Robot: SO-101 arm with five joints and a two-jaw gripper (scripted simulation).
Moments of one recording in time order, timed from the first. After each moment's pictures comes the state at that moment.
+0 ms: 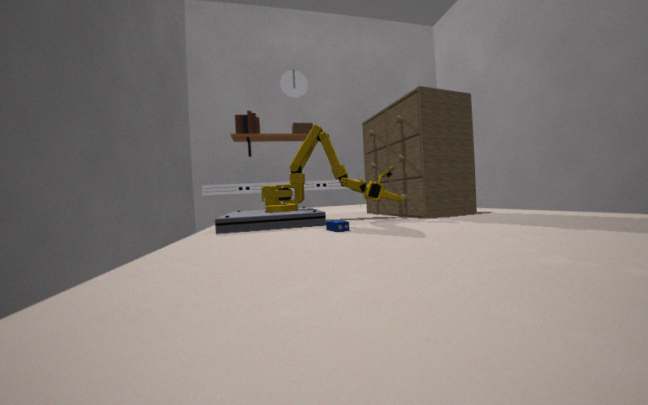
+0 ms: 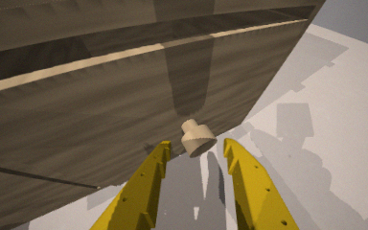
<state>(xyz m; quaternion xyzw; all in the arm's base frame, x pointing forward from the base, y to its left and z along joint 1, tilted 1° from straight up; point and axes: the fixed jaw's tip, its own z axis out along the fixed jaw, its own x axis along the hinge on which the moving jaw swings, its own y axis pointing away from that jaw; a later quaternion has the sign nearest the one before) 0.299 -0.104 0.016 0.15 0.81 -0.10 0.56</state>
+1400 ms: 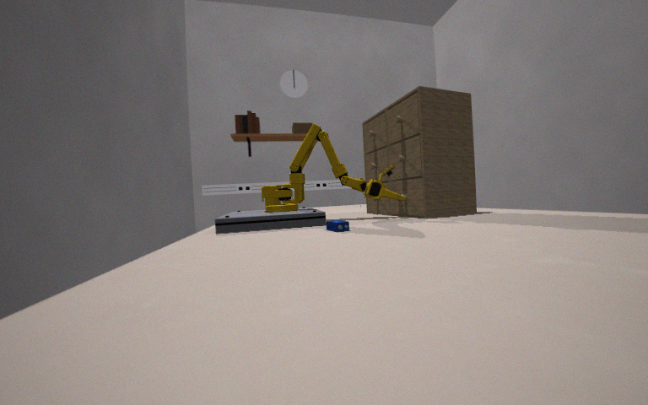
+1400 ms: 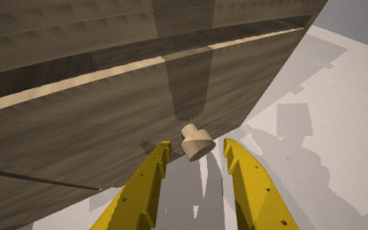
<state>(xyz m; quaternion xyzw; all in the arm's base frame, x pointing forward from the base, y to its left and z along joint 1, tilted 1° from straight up) 0.300 -0.105 0.020 0.15 0.81 -0.10 0.56</state>
